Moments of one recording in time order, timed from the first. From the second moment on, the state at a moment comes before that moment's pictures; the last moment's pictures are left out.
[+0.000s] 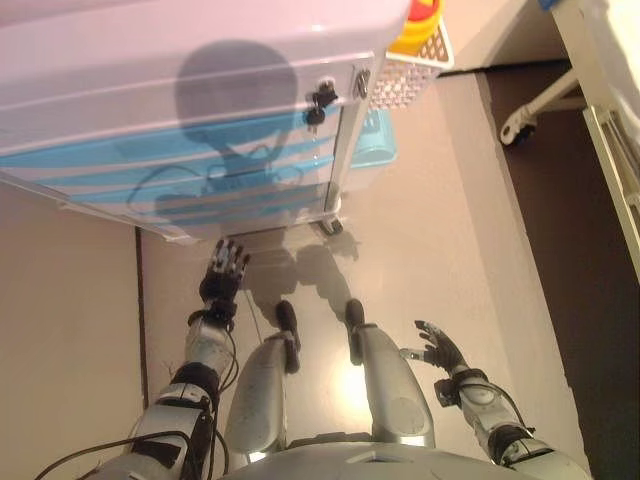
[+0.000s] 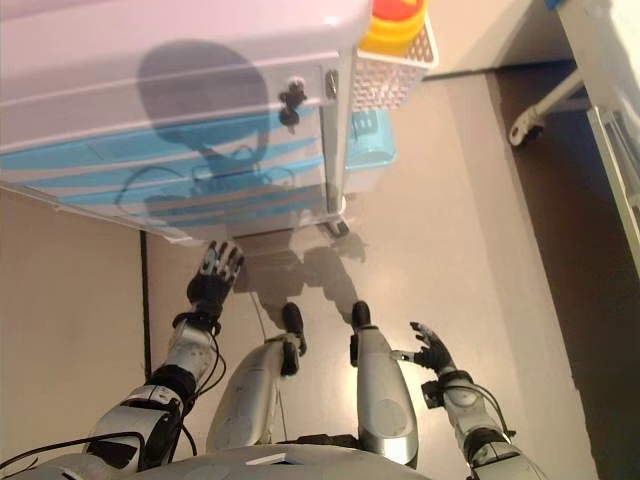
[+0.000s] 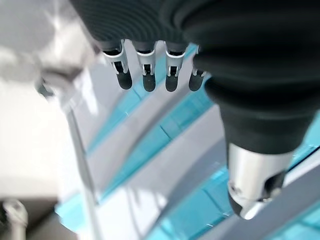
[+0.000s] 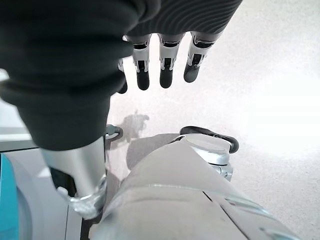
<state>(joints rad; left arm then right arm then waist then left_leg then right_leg) -0.41 0.21 -0.02 0.95 -1.33 -0.33 -0.46 -0.14 -0.29 0.21 1.09 0.10 -0.40 0.05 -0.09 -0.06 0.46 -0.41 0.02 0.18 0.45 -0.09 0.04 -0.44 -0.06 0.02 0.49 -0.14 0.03</state>
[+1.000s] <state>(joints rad) -0.49 0.30 0.12 0.87 -1.75 -0.20 -0.58 -0.01 -0.30 0.32 0.97 0.10 -0.38 0.02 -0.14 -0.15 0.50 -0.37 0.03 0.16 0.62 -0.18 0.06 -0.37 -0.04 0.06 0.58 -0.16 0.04</state>
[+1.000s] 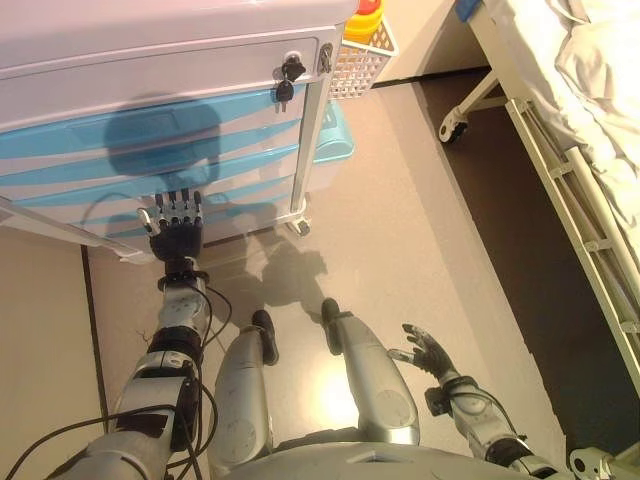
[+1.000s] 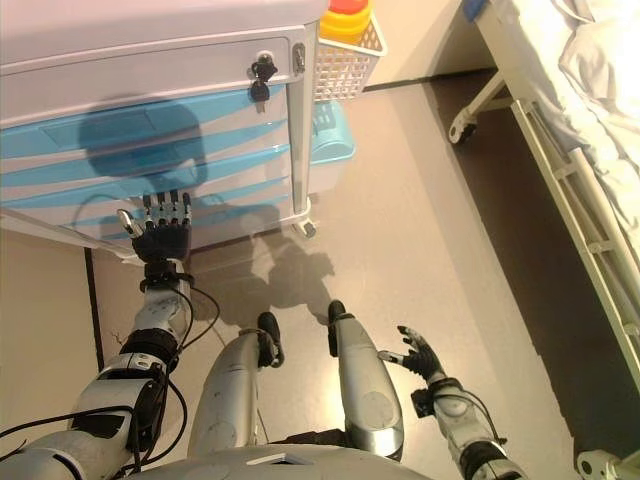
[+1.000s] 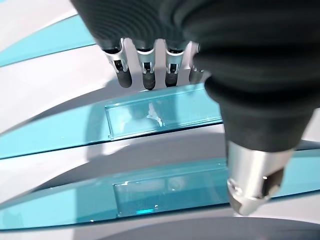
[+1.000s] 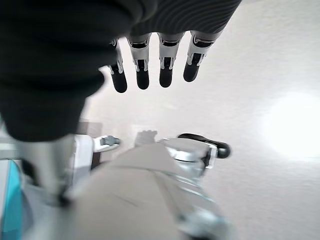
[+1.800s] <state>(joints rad) 0.03 0.25 0.07 0.56 -1.56 0.07 -0.70 0.05 -0.28 0.27 0.86 -0.10 -0.30 0.07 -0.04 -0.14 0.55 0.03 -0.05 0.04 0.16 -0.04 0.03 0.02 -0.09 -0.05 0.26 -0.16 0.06</state>
